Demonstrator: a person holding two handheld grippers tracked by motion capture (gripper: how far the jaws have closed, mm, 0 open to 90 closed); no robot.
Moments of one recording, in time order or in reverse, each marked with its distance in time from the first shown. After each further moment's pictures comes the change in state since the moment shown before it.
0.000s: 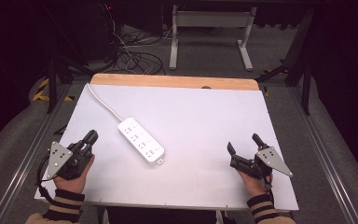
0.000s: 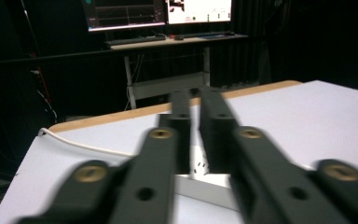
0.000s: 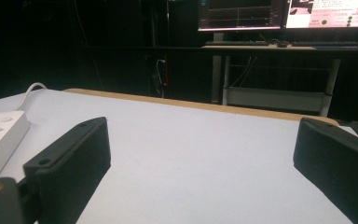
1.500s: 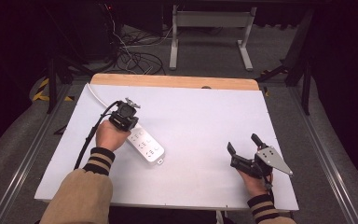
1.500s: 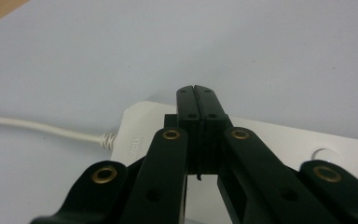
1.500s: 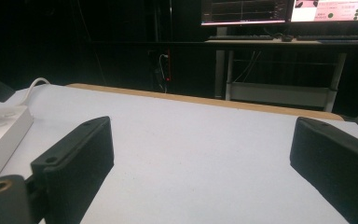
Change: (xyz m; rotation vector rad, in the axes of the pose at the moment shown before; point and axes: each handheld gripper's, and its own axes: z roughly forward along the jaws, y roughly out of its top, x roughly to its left) left arm -0.036 0.030 0.192 0.866 -0.107 0.176; right arm -0.002 0.000 0.001 0.023 0.019 0.001
